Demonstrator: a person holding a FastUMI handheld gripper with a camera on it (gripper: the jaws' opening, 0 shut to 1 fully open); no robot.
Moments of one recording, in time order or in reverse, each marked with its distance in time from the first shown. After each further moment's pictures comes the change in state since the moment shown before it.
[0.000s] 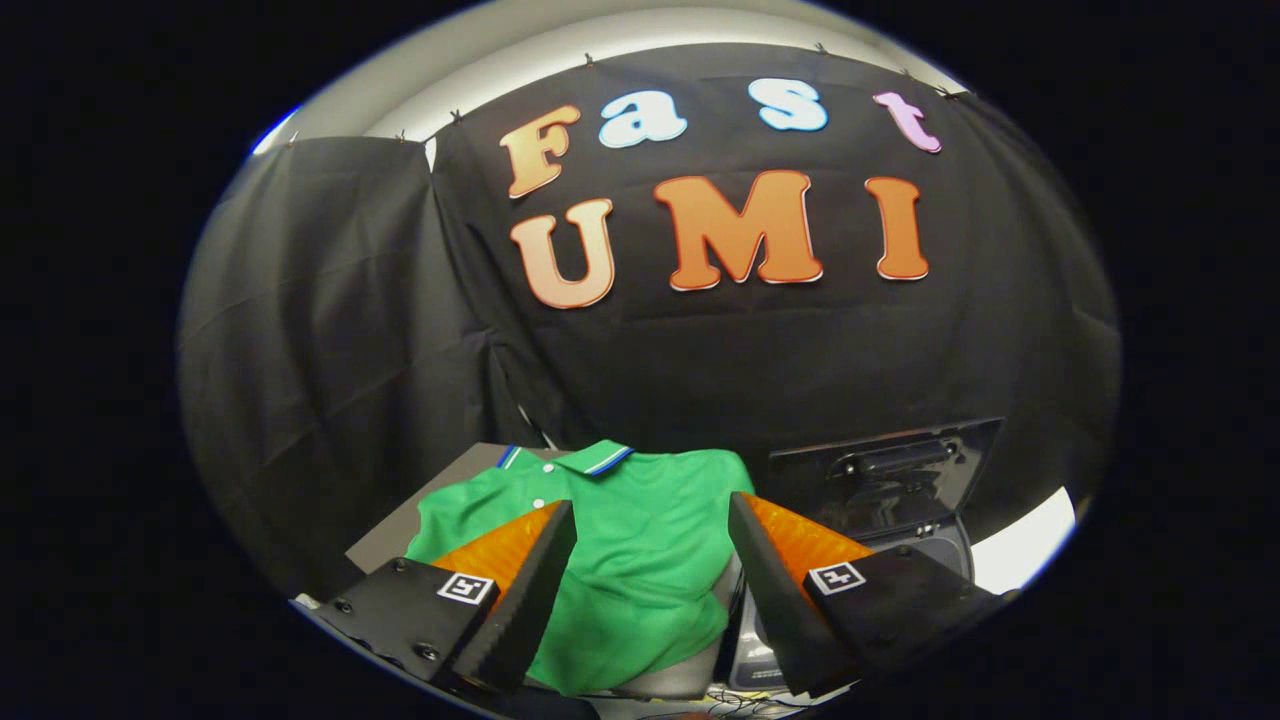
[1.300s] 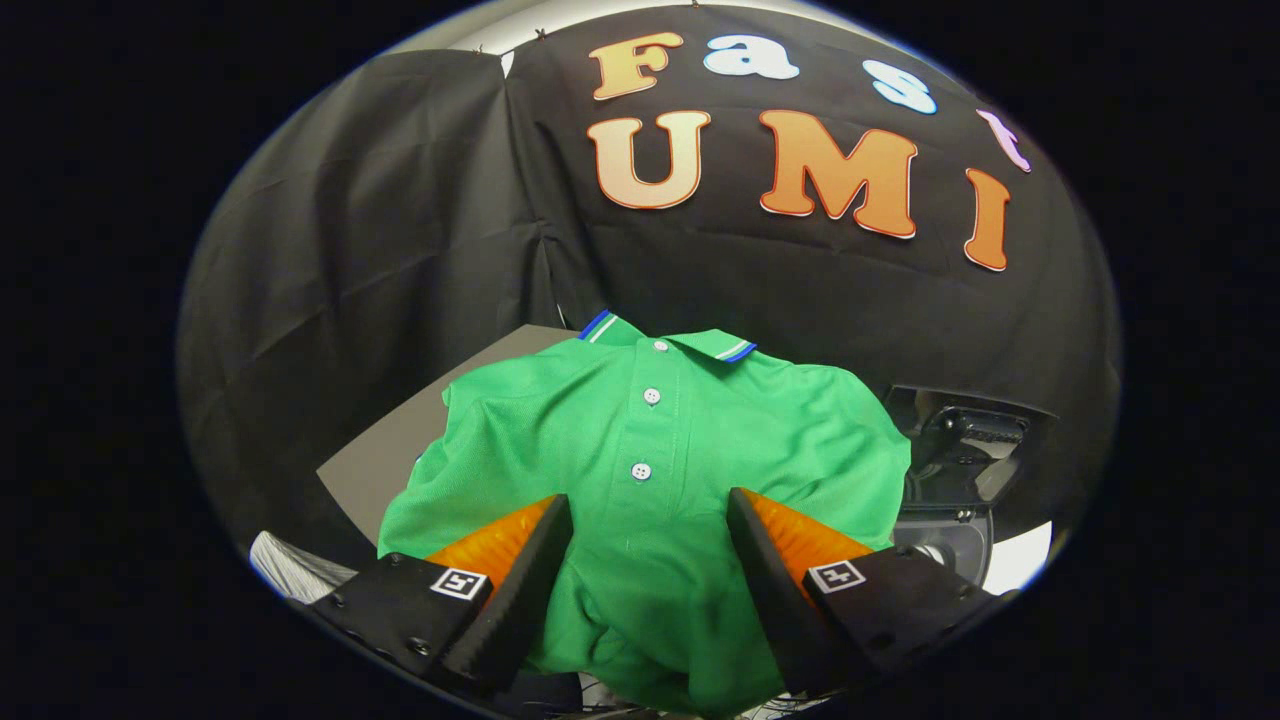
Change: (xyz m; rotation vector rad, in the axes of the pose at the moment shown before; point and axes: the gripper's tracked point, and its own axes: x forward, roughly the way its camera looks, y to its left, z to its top) arm 0.052 0.070 -0.096 -0.172 0.212 0.034
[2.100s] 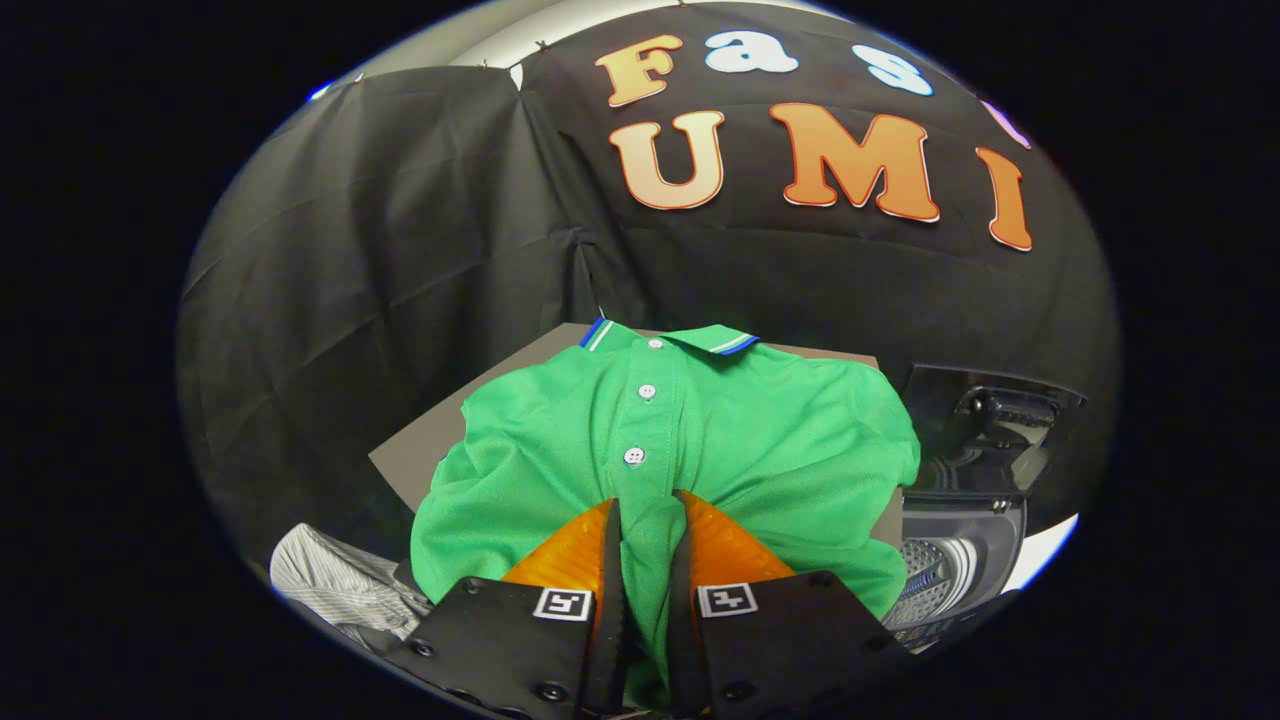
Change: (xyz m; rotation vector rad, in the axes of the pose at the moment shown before) arm -0.015 -0.013 0.001 0.039 0.010 0.170
